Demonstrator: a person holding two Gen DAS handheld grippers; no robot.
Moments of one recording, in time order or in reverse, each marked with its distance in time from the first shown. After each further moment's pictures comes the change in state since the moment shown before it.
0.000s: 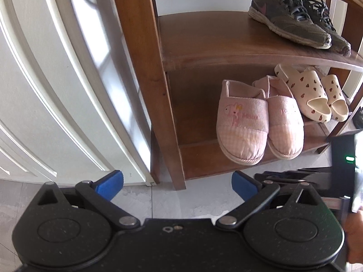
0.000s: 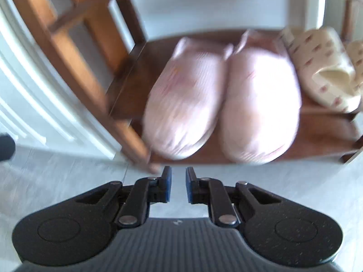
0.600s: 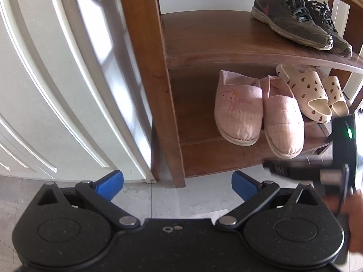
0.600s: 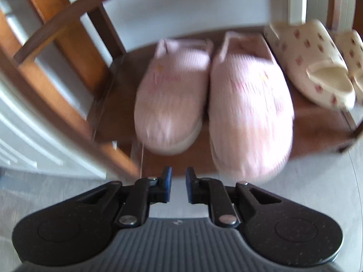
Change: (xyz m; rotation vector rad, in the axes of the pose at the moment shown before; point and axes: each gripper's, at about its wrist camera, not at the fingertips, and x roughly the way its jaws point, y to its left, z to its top) left arm -0.001 -0.002 0.004 -0.024 0.005 -0.016; right arm -0.007 -0.023 0.009 0.098 -0.015 -0.086
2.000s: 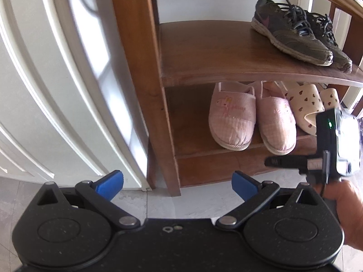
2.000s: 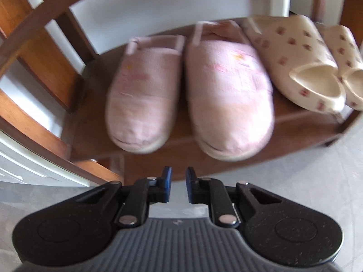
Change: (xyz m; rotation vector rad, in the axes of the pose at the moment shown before) left arm -0.009 -0.010 0.010 -0.008 -0.024 -0.012; right arm 0.011 -0.031 0.030 0.076 0.025 -0.104
